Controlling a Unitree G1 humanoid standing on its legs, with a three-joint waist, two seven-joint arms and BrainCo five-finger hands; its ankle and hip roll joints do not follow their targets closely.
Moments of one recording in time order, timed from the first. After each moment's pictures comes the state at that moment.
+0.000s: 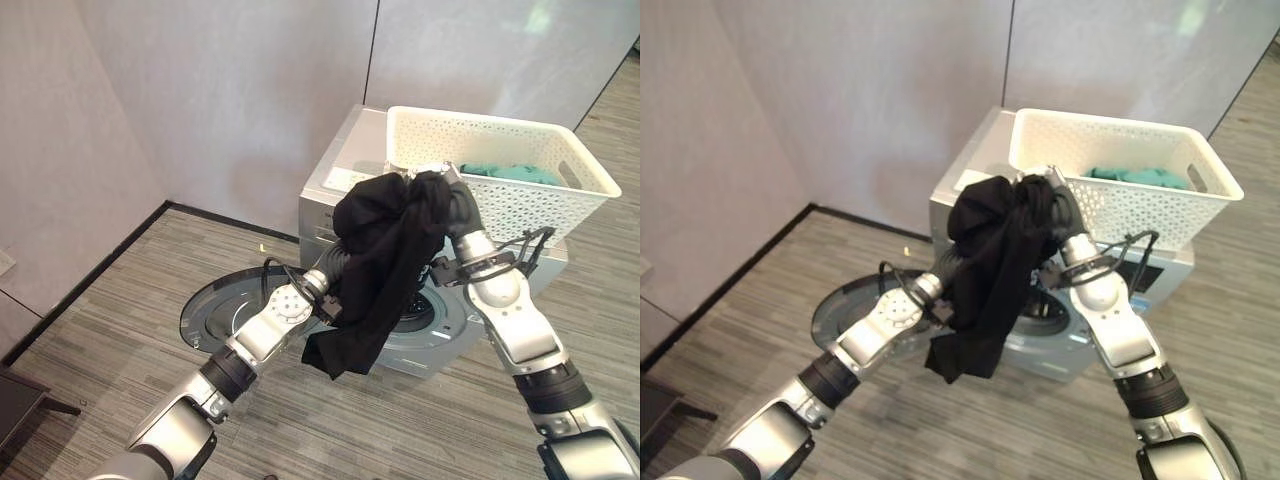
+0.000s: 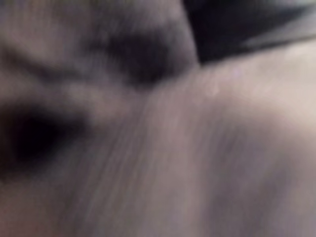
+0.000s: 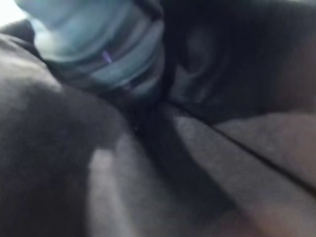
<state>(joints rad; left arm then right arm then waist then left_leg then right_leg) -0.55 0.27 -0.63 0.22 -0.35 -0.02 0.03 -0.42 -0.52 0.23 -0.08 0.21 -0.04 -0.10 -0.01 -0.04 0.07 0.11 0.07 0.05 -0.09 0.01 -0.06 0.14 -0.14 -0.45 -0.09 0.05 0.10</state>
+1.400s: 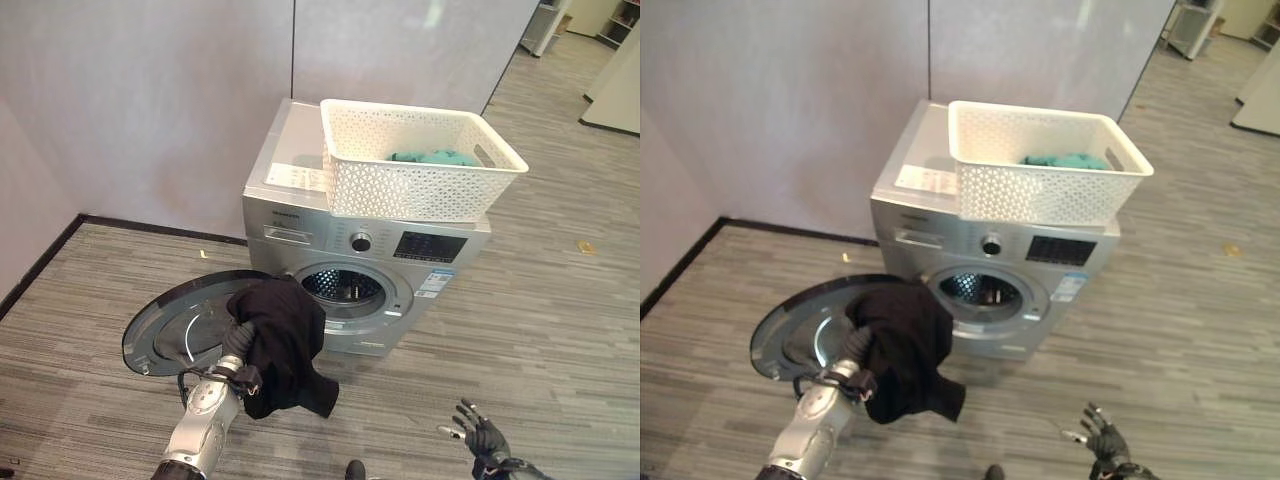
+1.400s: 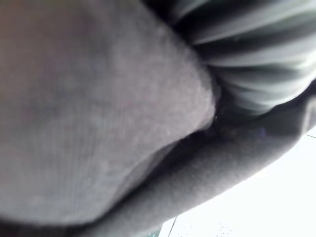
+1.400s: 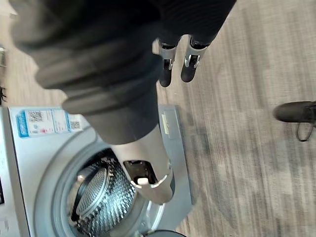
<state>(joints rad) 0.03 0.27 -0.22 0.22 -0.55 -0.14 -0.03 0.23 -0.35 0.02 0.63 0.54 -0.06 0.18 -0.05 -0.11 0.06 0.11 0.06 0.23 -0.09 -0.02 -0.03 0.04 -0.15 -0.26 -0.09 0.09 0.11</state>
